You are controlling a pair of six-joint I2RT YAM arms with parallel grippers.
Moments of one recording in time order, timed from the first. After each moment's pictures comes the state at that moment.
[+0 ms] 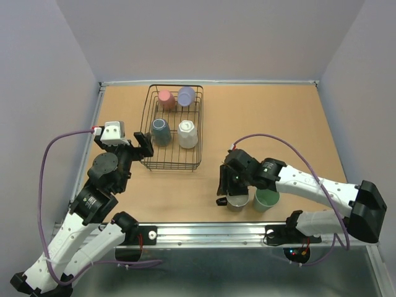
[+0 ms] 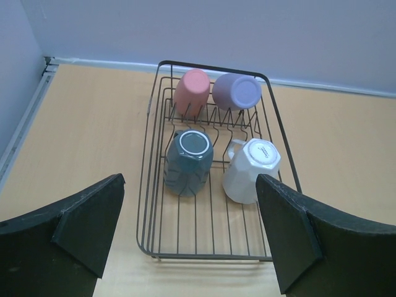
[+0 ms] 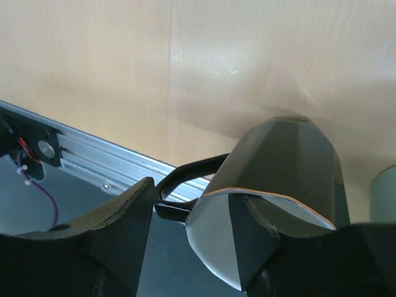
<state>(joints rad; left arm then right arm) -0.62 0.54 0.79 -0.32 -0.54 -0.20 0.97 1.23 0.89 -0.69 -0.01 0.92</state>
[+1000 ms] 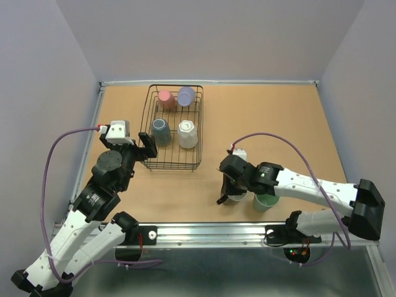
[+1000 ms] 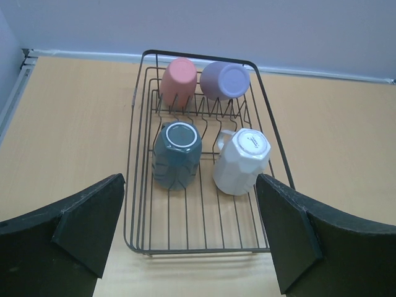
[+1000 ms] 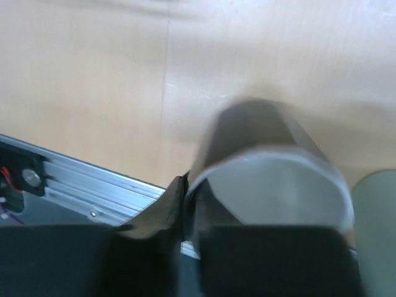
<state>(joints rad) -0.62 0.55 0.78 -0.31 -0.49 -0.22 1.07 1.26 0.91 -0.69 0.20 0.97</state>
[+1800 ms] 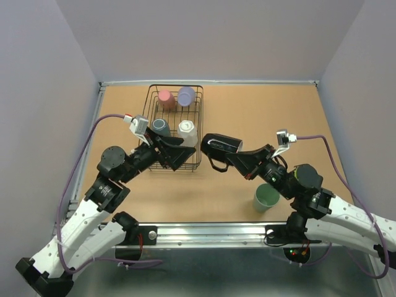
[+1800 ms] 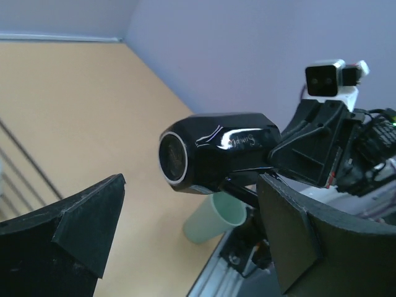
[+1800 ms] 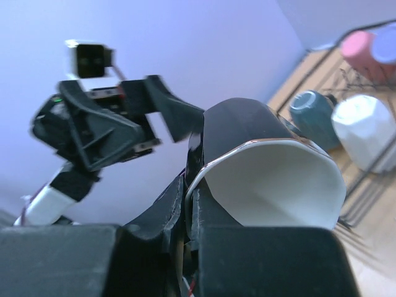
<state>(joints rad) -0.62 0.65 0.73 0.02 0.31 -0.63 1.08 0.63 0.62 0.23 0.23 0.70</state>
